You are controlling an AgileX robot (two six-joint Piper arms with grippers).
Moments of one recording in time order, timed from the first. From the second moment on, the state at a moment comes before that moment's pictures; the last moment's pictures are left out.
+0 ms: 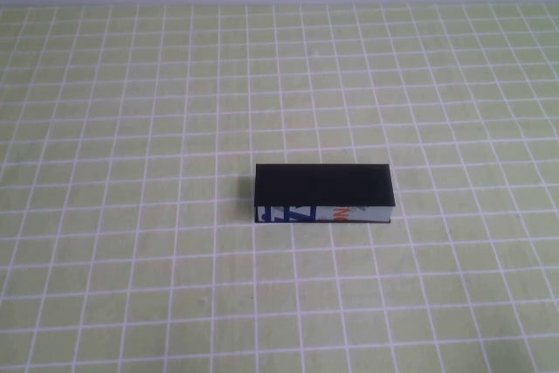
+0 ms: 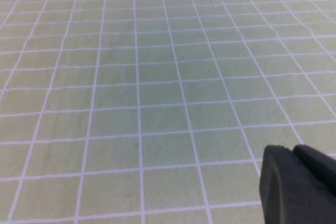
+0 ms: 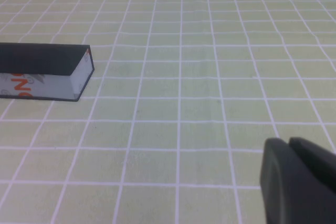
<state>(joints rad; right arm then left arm) 0.04 -0.01 0.03 0.32 0.32 -0.24 -0.08 -0.01 0.02 -0.06 0.36 0.04</state>
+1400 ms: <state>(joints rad) 0.04 -0.01 0.03 0.32 0.32 -0.24 -0.08 -0.01 0.02 -0.08 0.35 0.04</state>
